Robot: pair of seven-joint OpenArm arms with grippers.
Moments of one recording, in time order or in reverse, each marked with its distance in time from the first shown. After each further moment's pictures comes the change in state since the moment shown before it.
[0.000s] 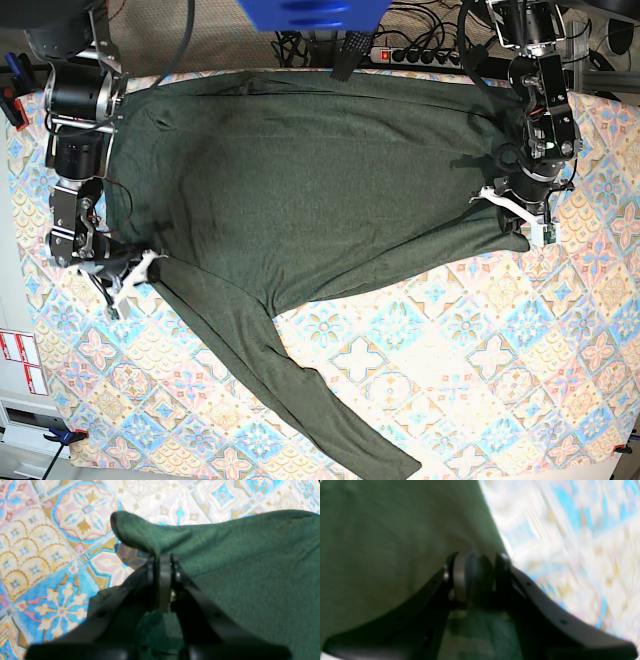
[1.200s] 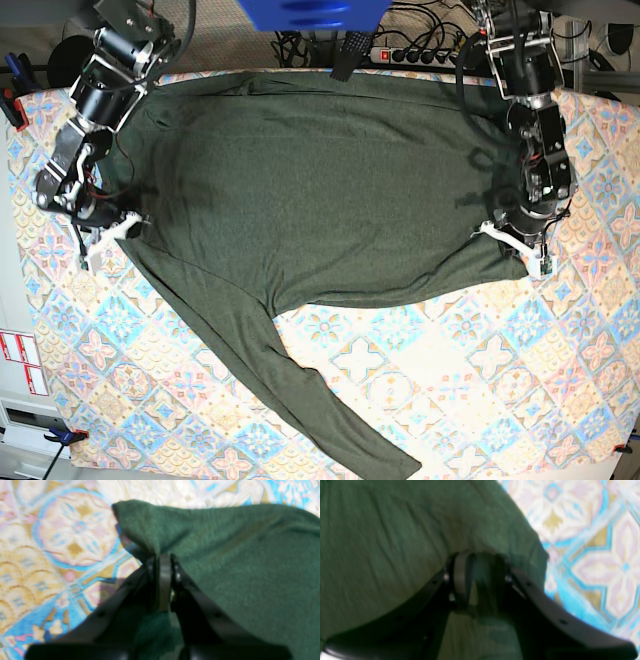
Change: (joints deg) left arm -11.6 0.1 -0.1 -13.2 4.2 0.0 0.0; right arm -10.2 -10.5 25.7 22.7 -0.3 0.0 -20.6
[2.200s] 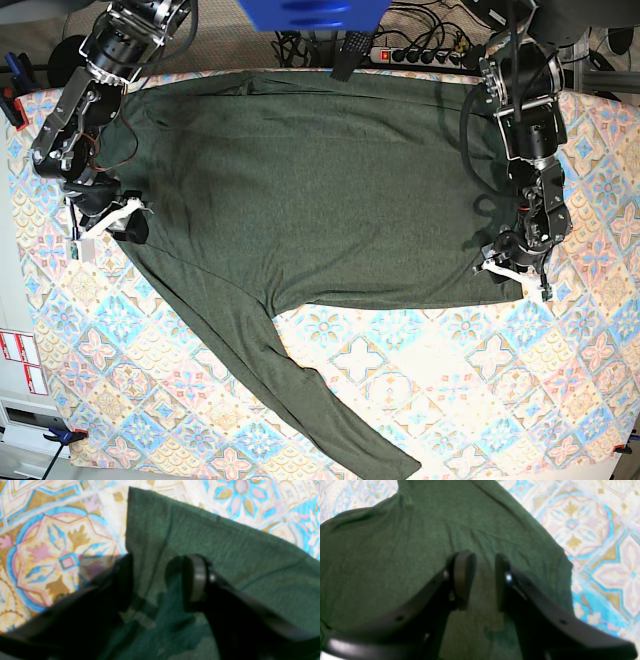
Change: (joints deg) left arm -16.8 -0.9 0.1 -28.8 0.0 2.8 -4.7; right arm -13.6 -4.6 1.7 21.4 18.0 0.3 0.0
